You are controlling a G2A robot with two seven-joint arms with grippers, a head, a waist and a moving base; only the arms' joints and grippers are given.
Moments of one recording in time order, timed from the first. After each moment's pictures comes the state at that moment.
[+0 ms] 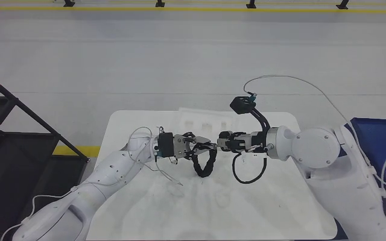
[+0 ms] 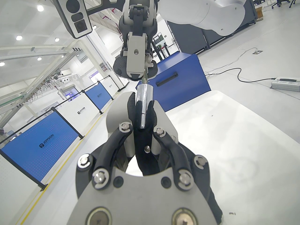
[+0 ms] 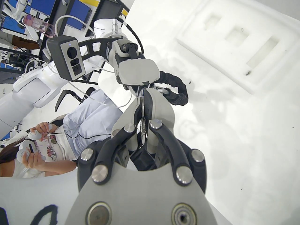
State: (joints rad) left arm 0.70 -1.15 -0.57 -1.02 1.71 -0.56 1.26; right arm -0.88 -1.01 1.13 -2.00 -0.24 0.34 1.25
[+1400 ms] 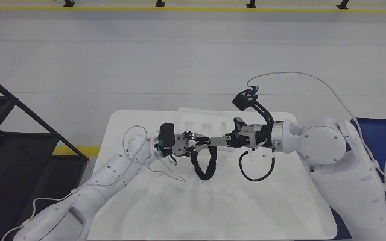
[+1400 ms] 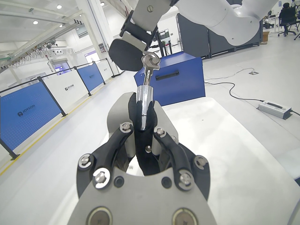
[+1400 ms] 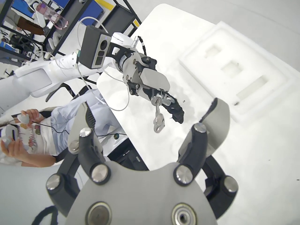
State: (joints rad) left arm 0.72 -1.14 -0.58 -0.99 1.49 -0.73 1.09; right arm -0.87 -0.99 1.16 -1.95 -0.22 -0.01 1.19
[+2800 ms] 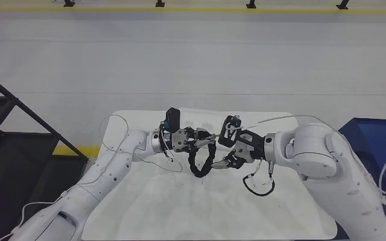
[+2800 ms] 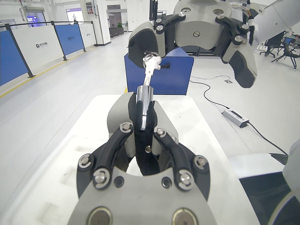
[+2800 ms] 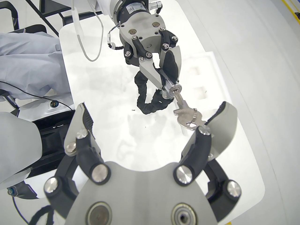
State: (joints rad) left arm 0.75 -1.10 -0.71 -1.18 1.07 -1.01 0.45; right arm -0.90 -0.97 1.08 -2.00 -0.48 -0.47 1.15
